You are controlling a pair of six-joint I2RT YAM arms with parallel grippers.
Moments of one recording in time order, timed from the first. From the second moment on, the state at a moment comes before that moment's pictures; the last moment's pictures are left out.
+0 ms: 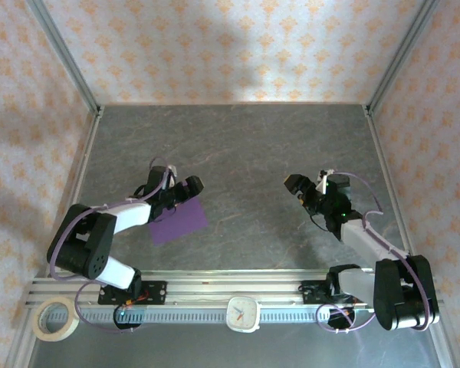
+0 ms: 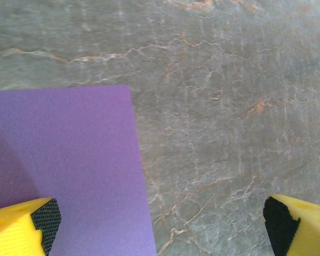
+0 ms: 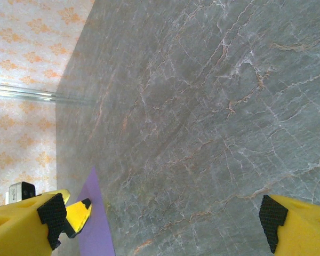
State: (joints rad) left arm -0.25 1.50 0.56 0.16 0.24 -0.79; right arm 0.12 1.10 0.39 0.12 -0.46 0.90
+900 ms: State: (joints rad) left arm -0.50 1.46 0.72 -0.06 0.02 -0.72; right arm 0.12 1.06 0.39 0.08 -0.46 0.87
